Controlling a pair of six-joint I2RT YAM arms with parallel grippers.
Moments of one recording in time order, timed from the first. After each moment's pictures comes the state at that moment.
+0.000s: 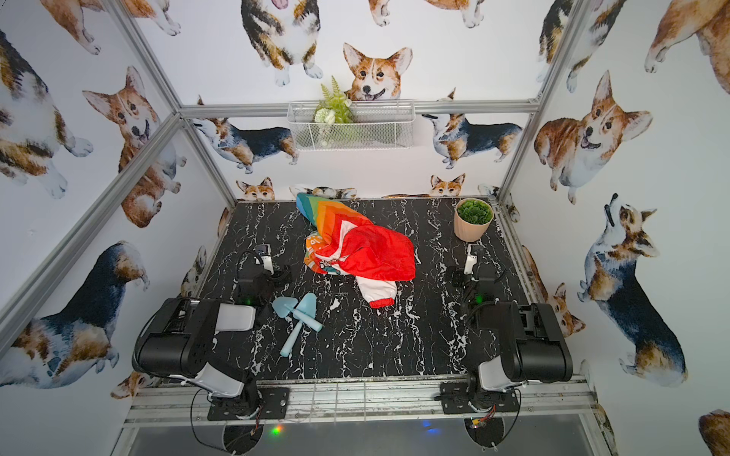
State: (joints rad) left arm -0.08 1.57 0.38 0.83 -0.17 0.01; right arm -0.01 1.47 0.32 0.76 -0.01 0.07
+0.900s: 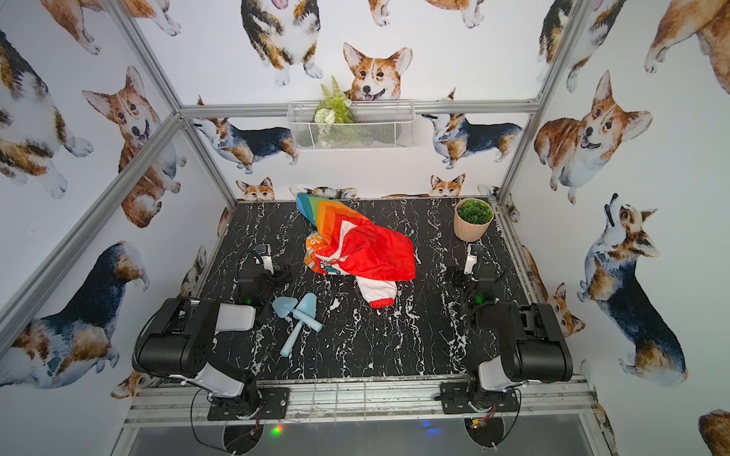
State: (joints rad) left arm -0.08 1.57 0.38 0.83 -0.17 0.01; right arm -0.01 1.47 0.32 0.76 -0.01 0.07
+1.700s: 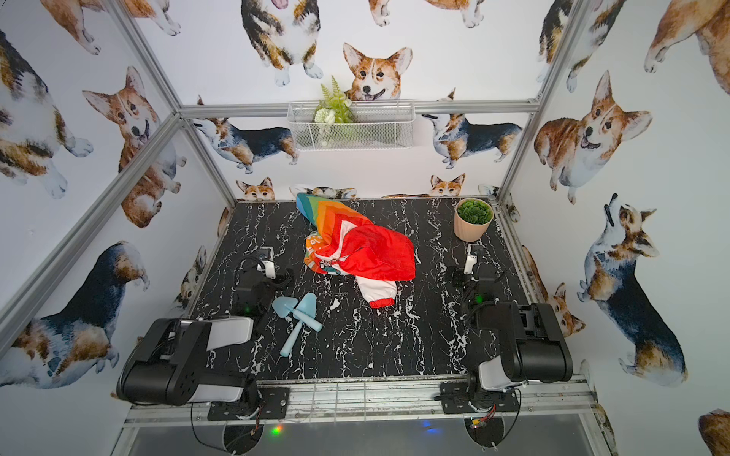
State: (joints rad) left arm -0.17 1.36 0.34 0.78 -0.16 0.05; right arm -0.01 1.47 0.32 0.76 -0.01 0.07
